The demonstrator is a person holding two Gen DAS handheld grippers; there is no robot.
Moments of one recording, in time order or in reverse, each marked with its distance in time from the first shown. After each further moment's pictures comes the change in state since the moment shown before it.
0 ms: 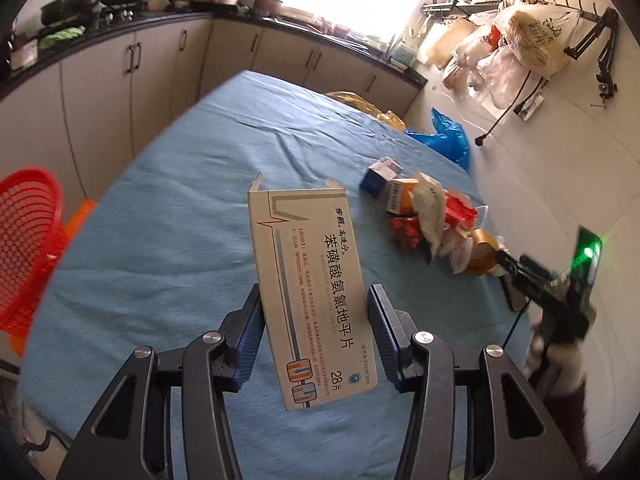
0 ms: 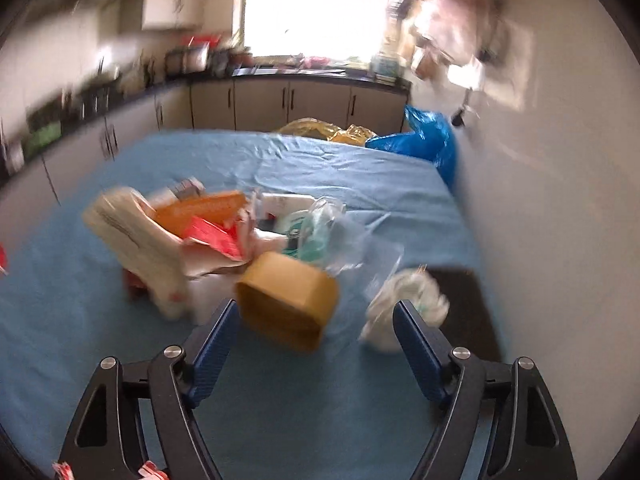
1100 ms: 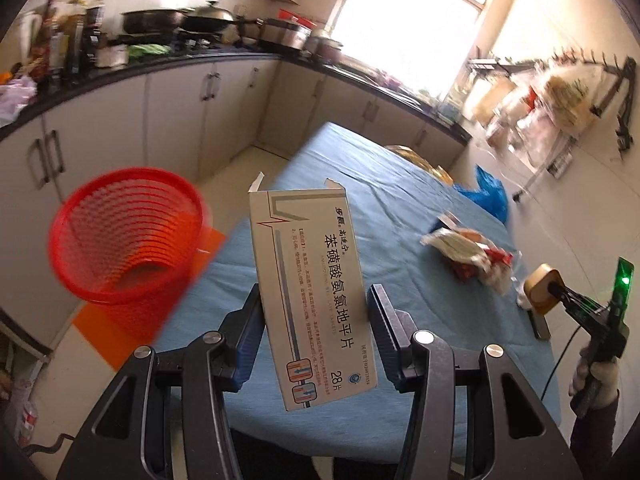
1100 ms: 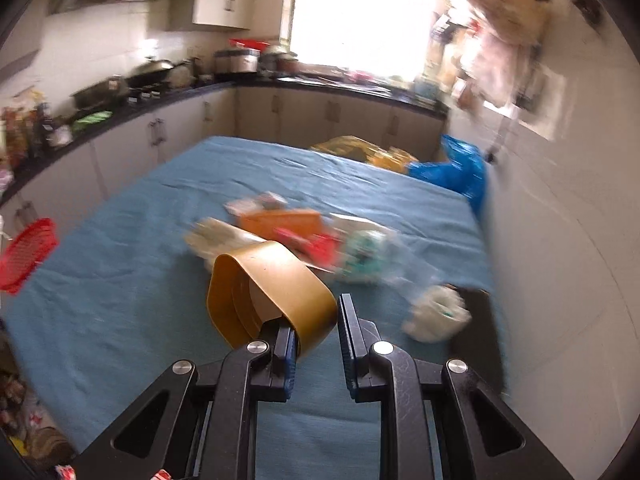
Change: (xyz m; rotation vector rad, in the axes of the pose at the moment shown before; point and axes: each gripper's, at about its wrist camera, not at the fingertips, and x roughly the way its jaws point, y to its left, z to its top) left arm -0.108 0.089 -0.034 -0.122 -0.187 0.142; right arm -0.090 0.053 0.009 -0.066 -0.059 0.158
